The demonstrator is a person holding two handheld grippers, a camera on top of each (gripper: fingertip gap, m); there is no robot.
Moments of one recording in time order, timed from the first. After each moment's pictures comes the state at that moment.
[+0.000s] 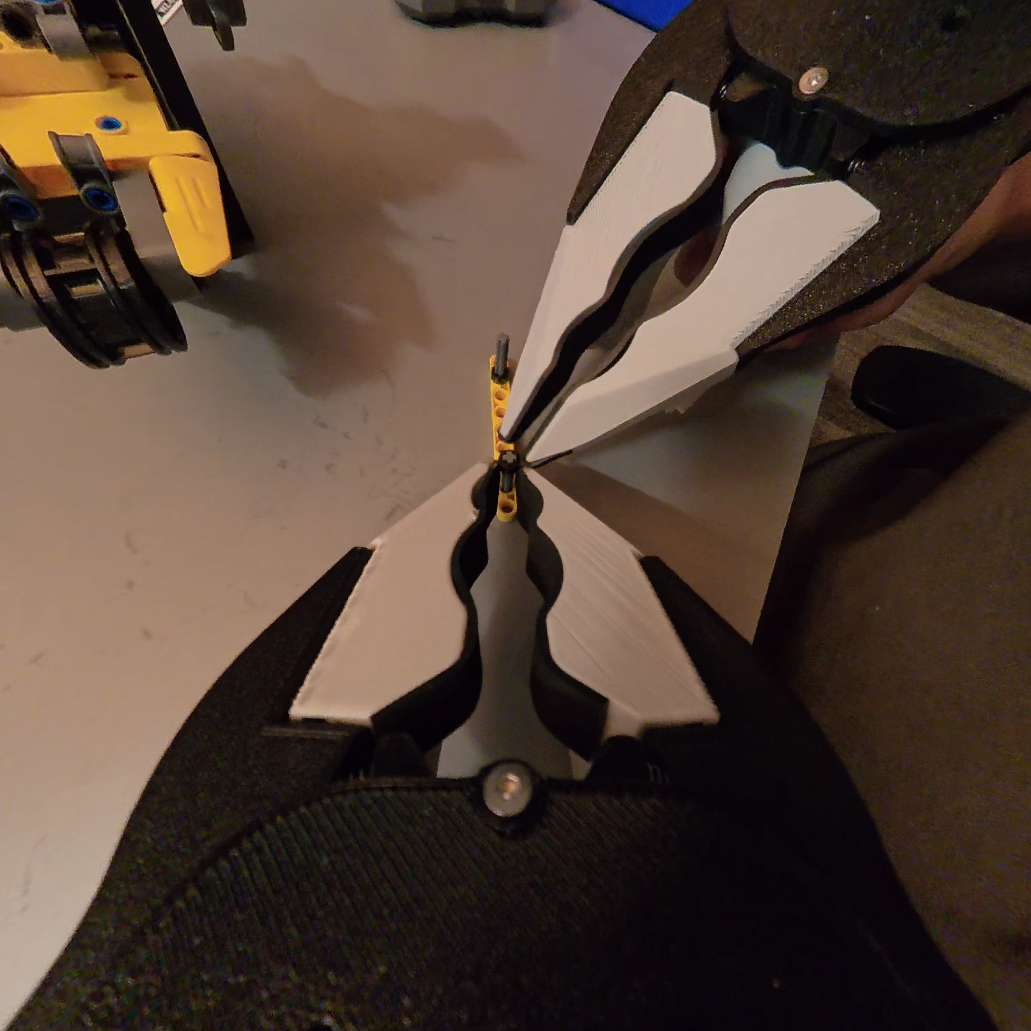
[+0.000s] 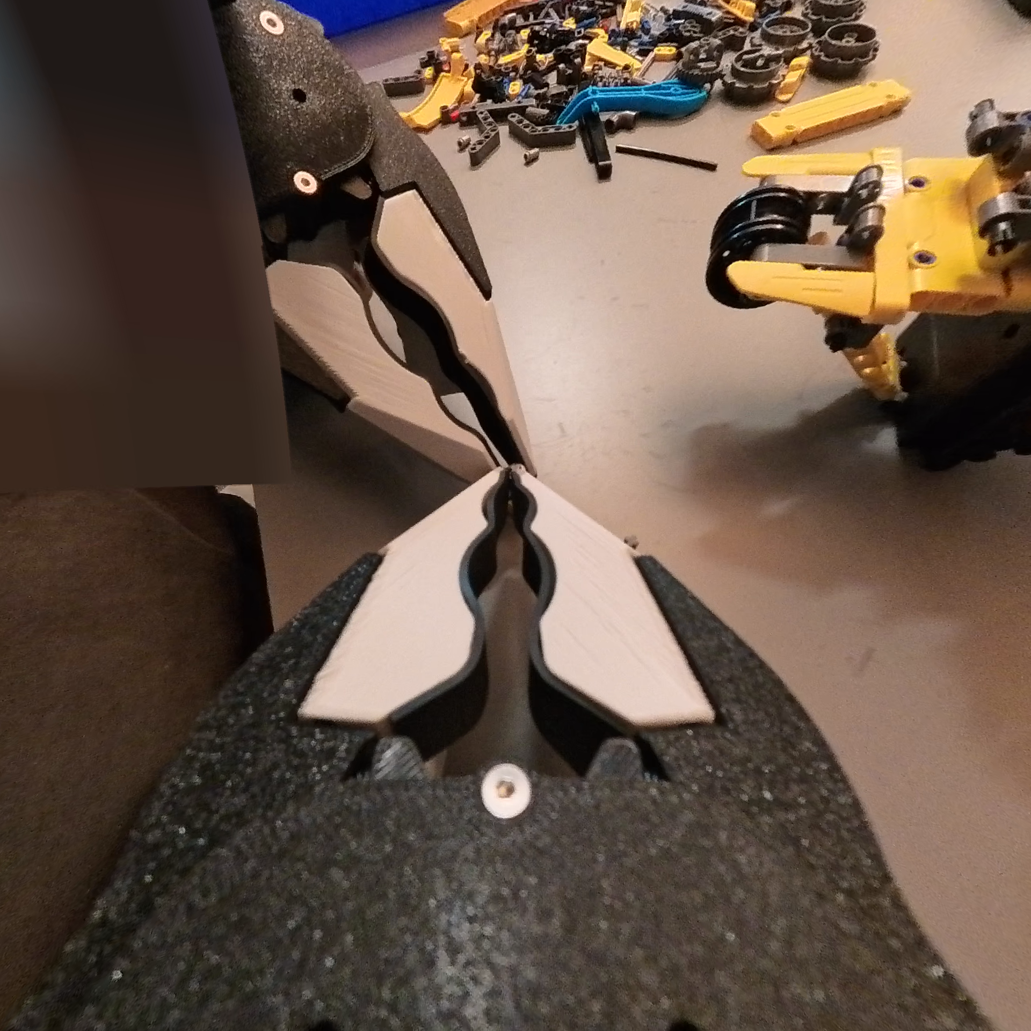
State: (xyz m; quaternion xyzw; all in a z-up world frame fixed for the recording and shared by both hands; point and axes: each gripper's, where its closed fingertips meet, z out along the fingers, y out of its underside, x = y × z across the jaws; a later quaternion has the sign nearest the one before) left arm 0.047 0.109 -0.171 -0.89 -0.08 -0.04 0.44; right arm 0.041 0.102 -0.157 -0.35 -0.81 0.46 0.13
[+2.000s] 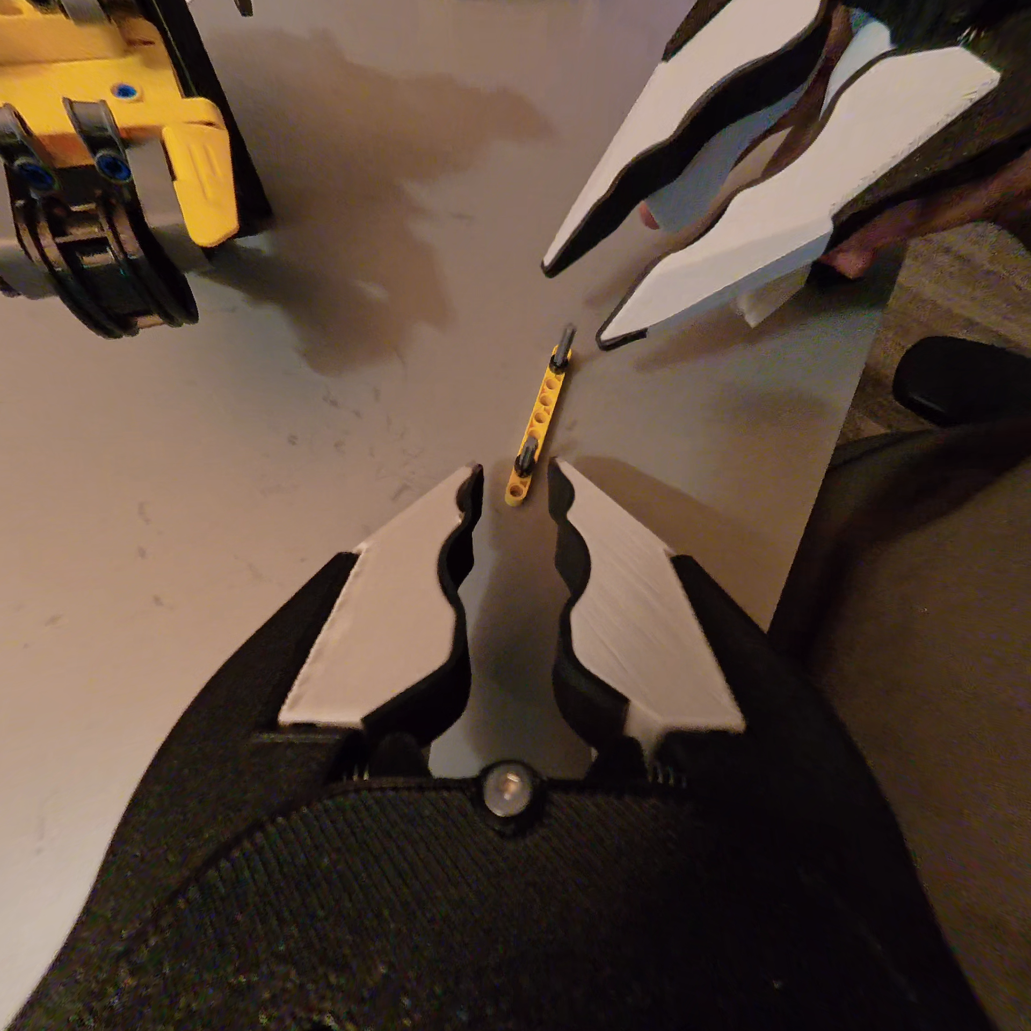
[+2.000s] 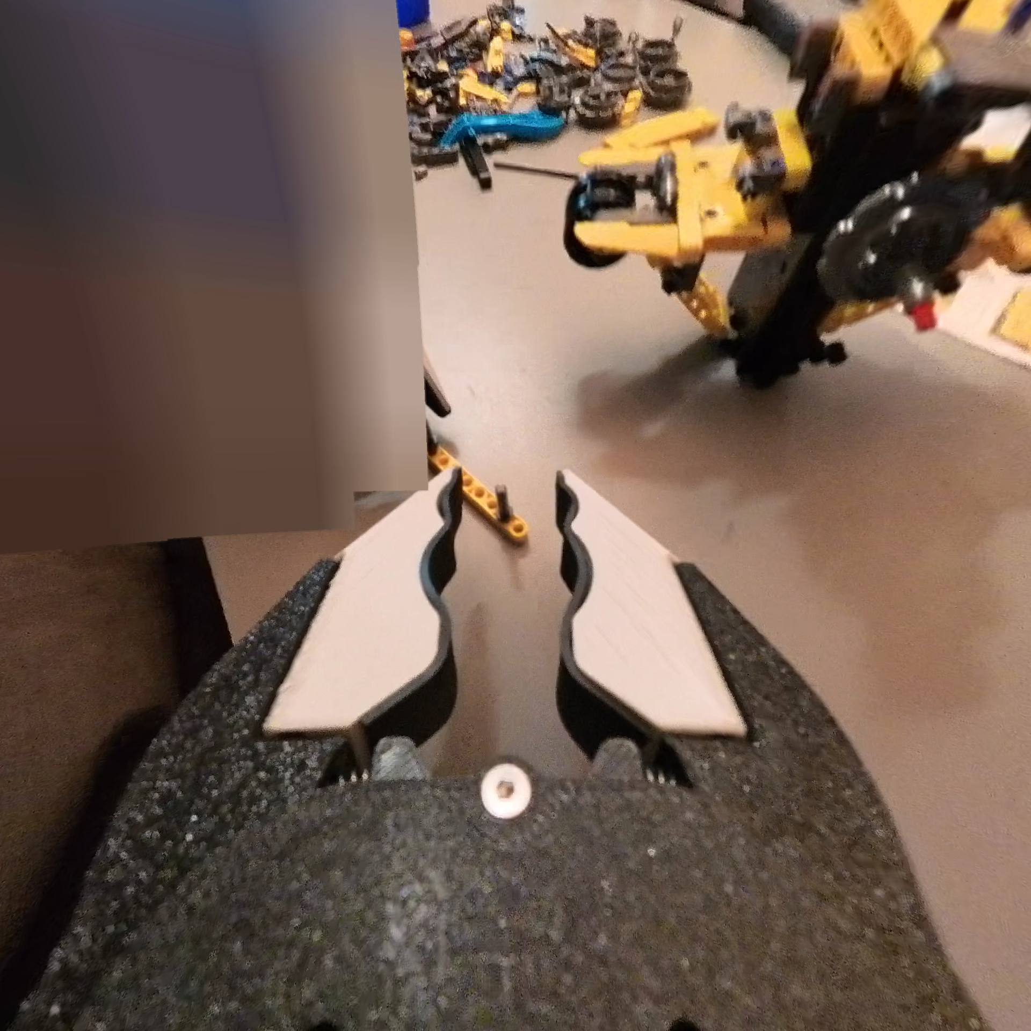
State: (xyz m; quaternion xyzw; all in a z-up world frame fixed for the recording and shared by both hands) left arm 0.045 0.105 -0.176 -0.90 -0.09 -0.01 0.43; right arm 0.048 0.153 -0.151 -0.40 -0.77 0.46 0.20
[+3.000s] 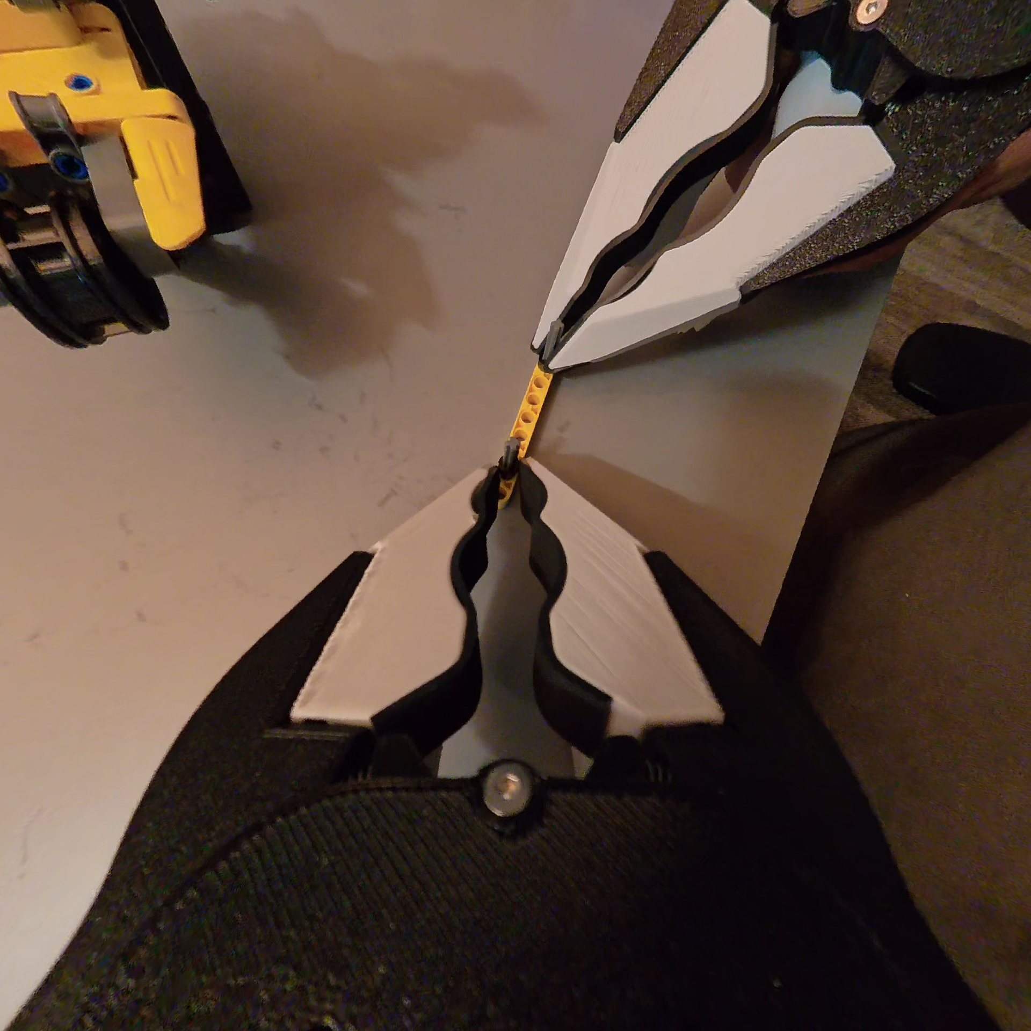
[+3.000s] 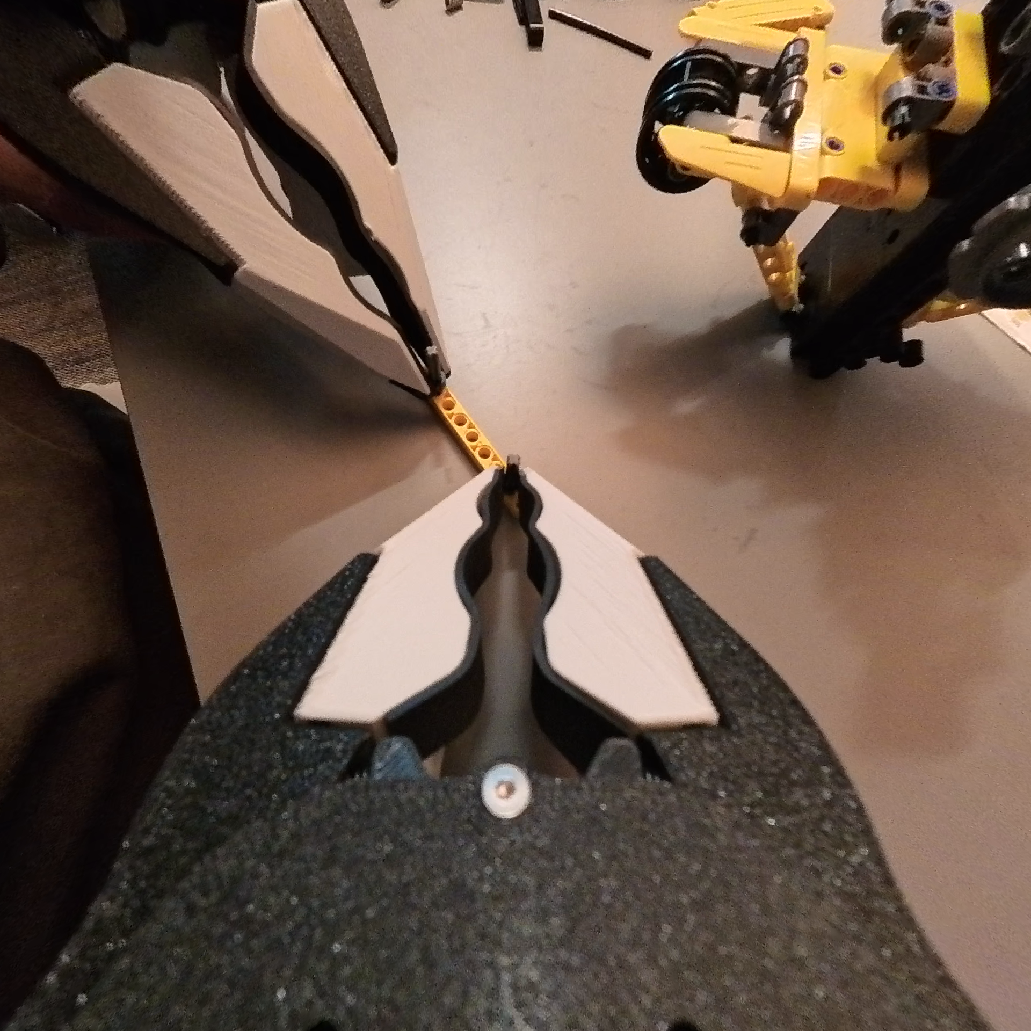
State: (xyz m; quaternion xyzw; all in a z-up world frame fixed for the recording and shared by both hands) left arm 0.048 0.108 -0.179 -0.90 -0.08 -0.02 0.42; right arm 0.047 0.147 -0.176 -0.34 -0.84 0.38 0.20
